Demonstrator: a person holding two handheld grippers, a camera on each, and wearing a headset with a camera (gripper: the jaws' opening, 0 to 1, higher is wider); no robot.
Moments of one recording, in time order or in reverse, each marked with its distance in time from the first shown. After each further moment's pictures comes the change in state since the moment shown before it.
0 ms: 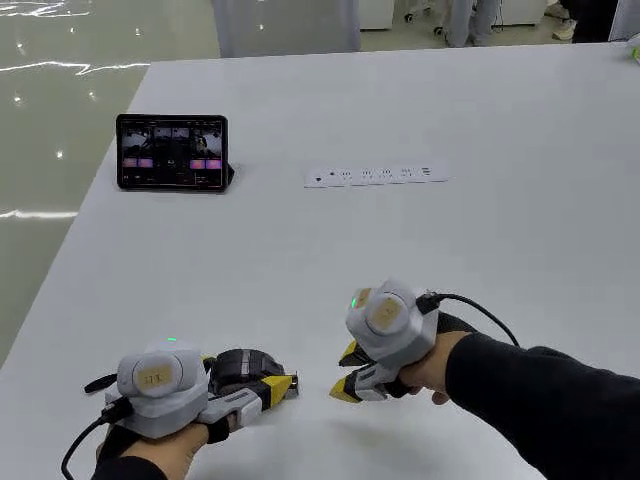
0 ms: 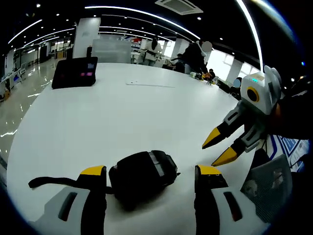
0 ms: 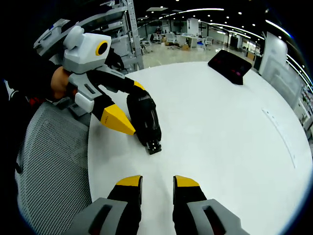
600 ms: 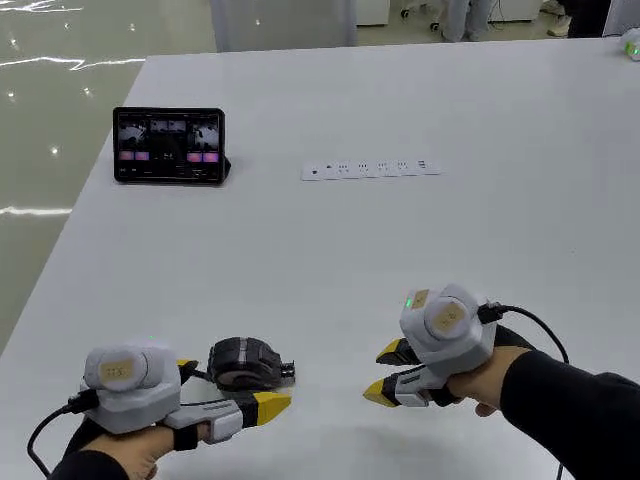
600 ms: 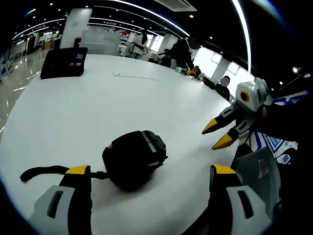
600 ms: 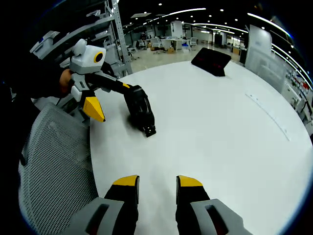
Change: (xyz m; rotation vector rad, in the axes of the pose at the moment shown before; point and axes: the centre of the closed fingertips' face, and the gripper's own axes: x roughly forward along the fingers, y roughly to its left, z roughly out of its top) left arm -0.017 -0.010 -0.023 -0.010 0.063 -0.163; right arm -0.032 0.003 -0.036 0.114 -0.056 -0.066
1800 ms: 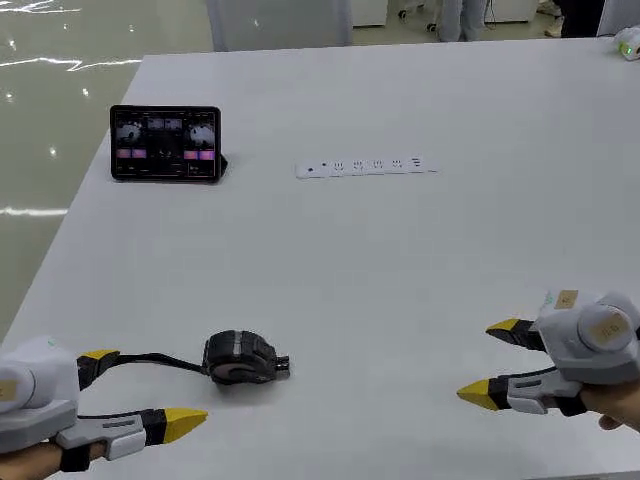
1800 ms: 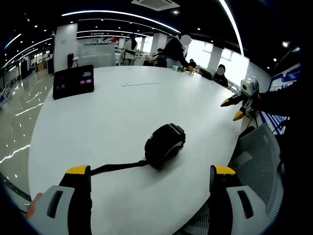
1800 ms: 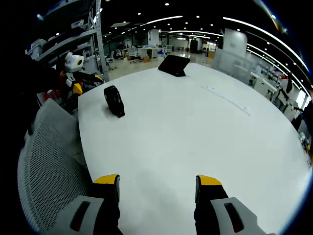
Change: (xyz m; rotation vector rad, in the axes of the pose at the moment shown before) left arm -0.076 0.044 0.005 0.175 -0.014 0.054; right arm -0.104 -0.047 -0.081 0.094 -0.072 -0.191
